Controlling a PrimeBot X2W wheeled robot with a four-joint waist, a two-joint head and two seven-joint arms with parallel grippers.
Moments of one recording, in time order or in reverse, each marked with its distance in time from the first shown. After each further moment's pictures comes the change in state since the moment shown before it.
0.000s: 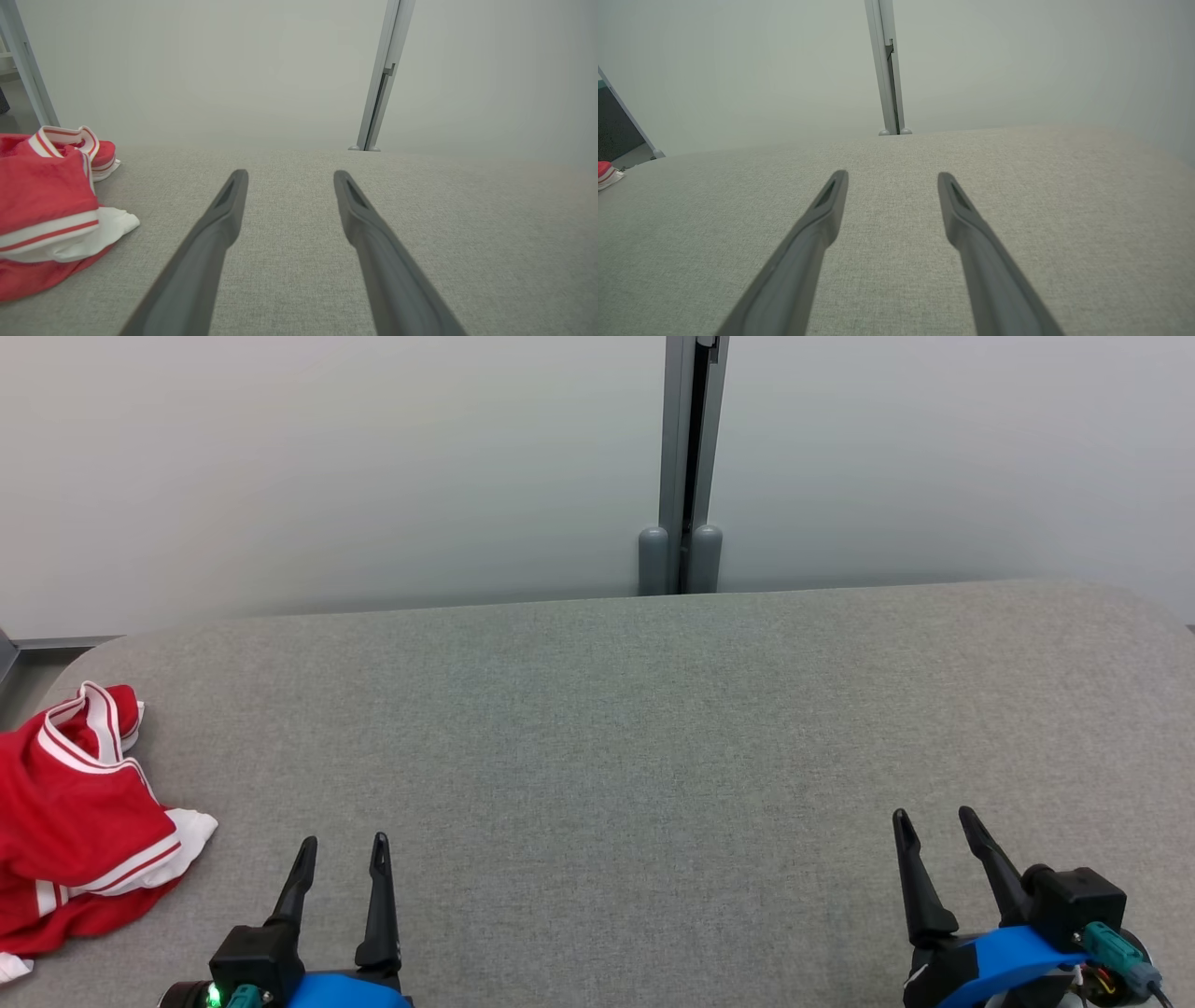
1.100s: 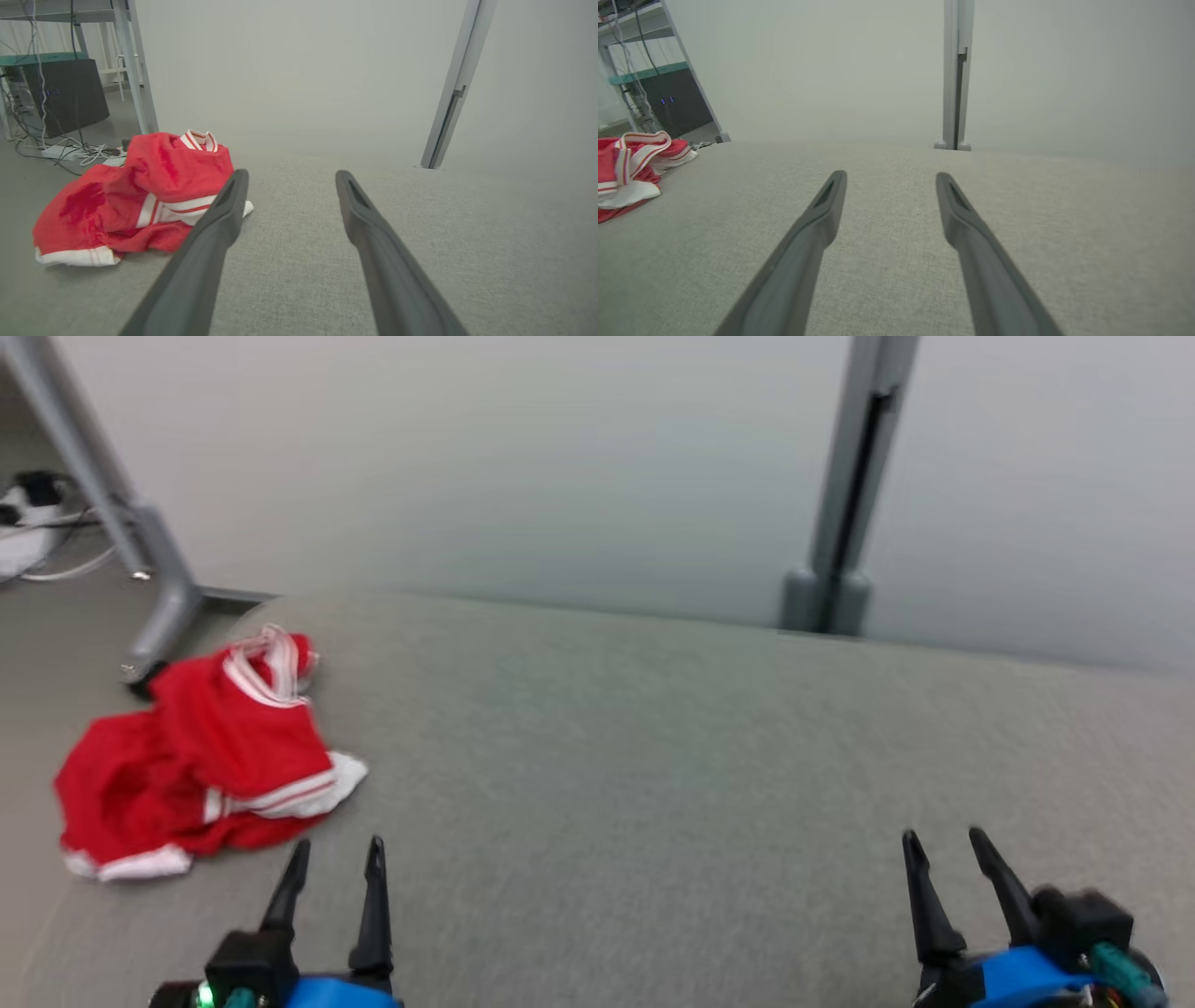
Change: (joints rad) left arm 0.004 0.004 0.013 -0.002 0.047 -0.003 -0.012; right arm 0.037 -0.002 -0.010 -0.011 -0.026 0.000 -0.019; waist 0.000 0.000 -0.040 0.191
